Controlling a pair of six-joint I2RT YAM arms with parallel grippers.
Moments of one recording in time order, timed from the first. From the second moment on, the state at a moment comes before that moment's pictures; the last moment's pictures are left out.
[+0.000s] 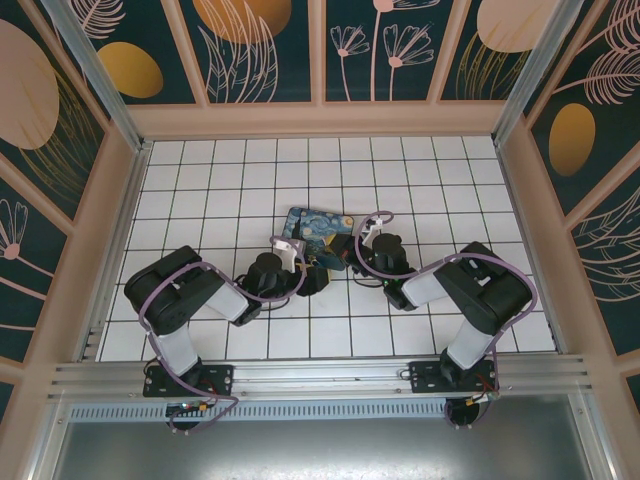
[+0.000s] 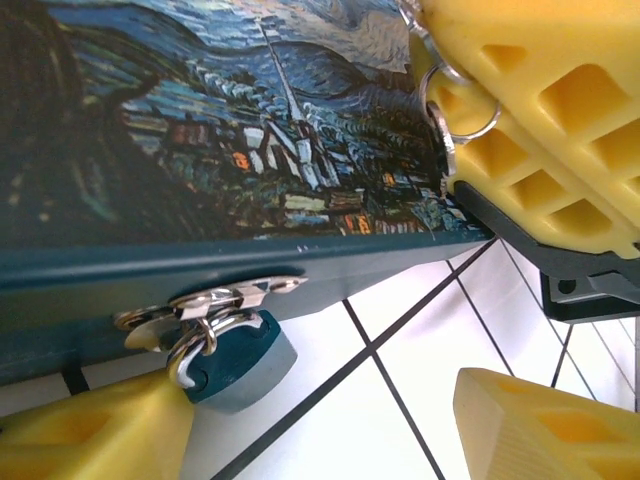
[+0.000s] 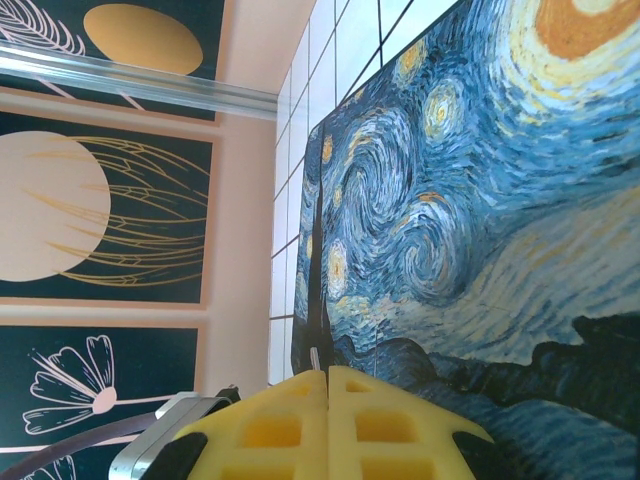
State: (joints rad) left arm -0.77 1.79 0.40 1.01 0.26 -0.70; right arm 0.67 1.69 0.44 1.02 -0.23 1.28
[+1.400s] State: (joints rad) left arm -0.77 1.80 0.39 1.04 0.25 -0.77; right arm 0.67 1.69 0.44 1.01 -0.23 1.28
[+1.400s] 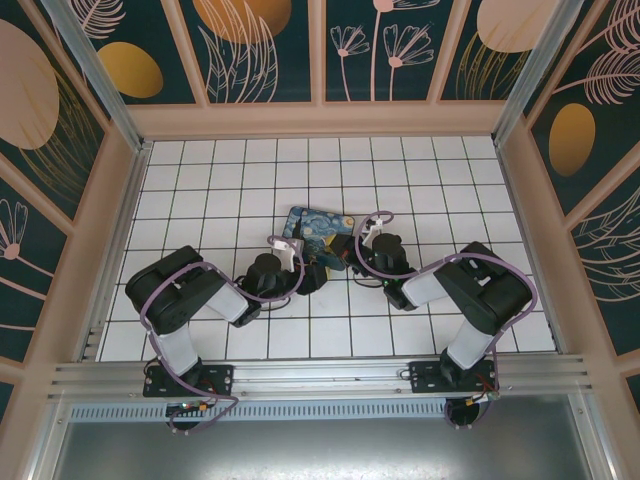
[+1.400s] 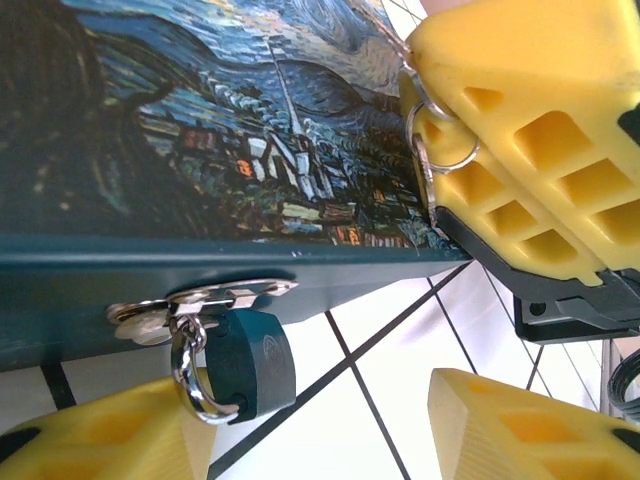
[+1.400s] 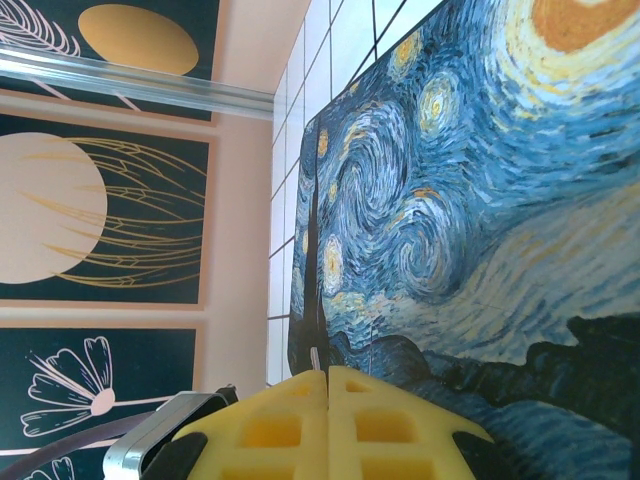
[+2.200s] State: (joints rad) left arm -0.77 1.85 0.40 1.05 0.17 -0.81; right arm 0.67 1.69 0.44 1.01 -0.23 1.28
